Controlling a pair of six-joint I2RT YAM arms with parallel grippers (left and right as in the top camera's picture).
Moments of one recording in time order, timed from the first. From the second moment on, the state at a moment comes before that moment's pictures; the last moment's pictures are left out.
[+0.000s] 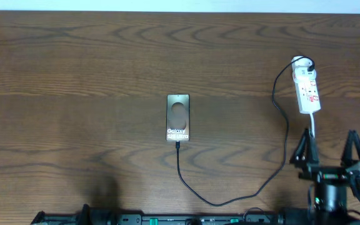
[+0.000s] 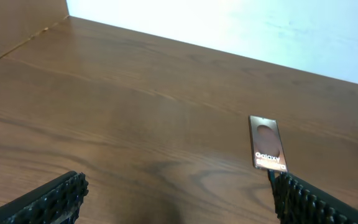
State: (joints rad) left arm -0.07 0.00 1.14 -1.47 -0.11 -0.22; right arm -0.06 0.01 0.48 -0.24 -0.02 0.24
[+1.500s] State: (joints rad) left arm -0.07 0.00 1.14 -1.47 -0.11 -0.22; right arm -0.04 0.01 0.01 -0.07 -0.01 0.29
